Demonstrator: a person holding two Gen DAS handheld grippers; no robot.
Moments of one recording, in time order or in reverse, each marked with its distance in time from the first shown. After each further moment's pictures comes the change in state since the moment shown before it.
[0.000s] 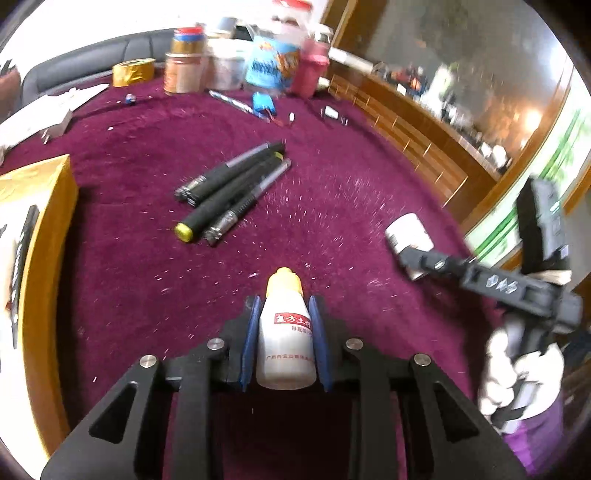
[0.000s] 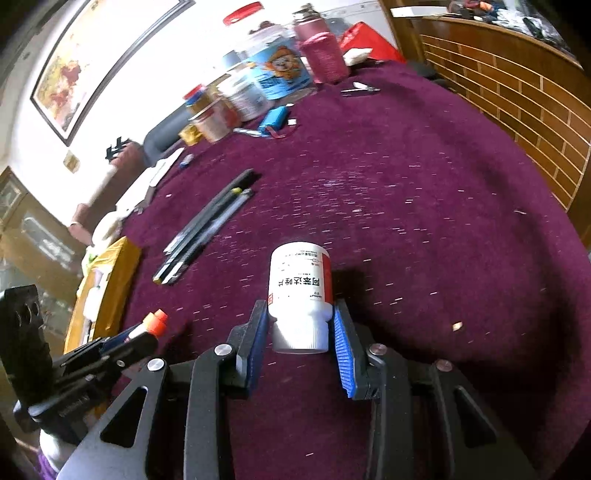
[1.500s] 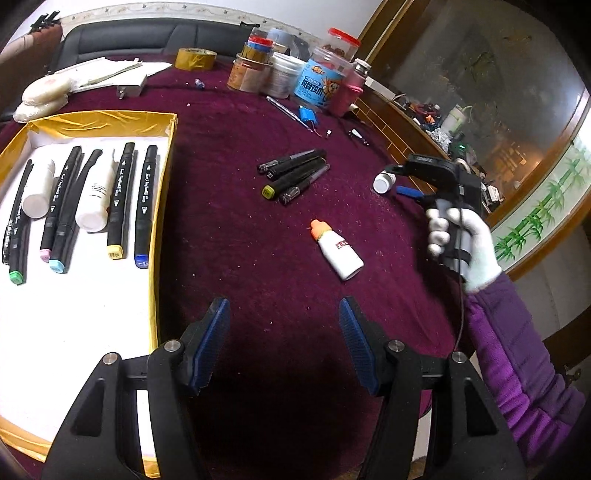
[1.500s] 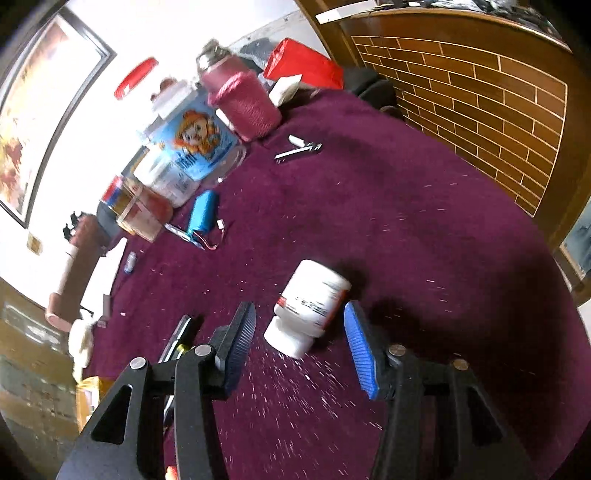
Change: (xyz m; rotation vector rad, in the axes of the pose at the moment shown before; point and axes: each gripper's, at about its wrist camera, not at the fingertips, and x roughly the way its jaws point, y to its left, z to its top) left arm -0.075 0.043 -0.041 -0.147 -0.011 0.003; right arm 0.049 -0.038 0.112 0.245 -0.085 -0.138
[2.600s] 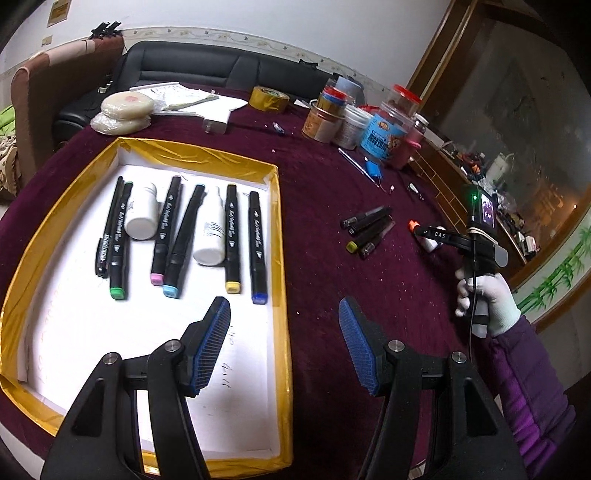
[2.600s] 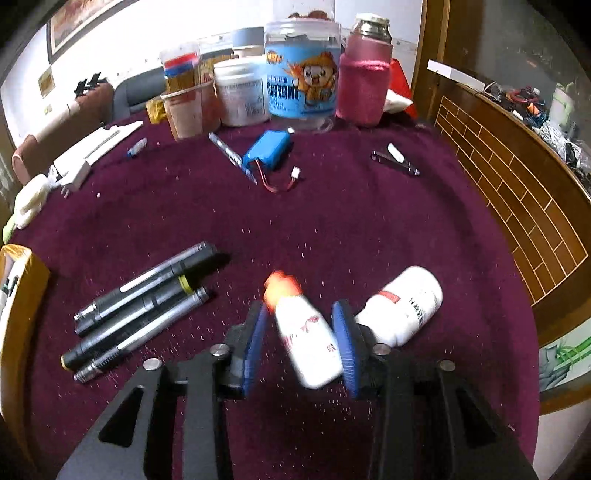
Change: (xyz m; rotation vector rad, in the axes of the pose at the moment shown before) left arm -0.047 0.054 0.004 -0.098 -0.150 0.169; right arm 0.033 0.082 -0.031 -0.538 0.032 -0.177
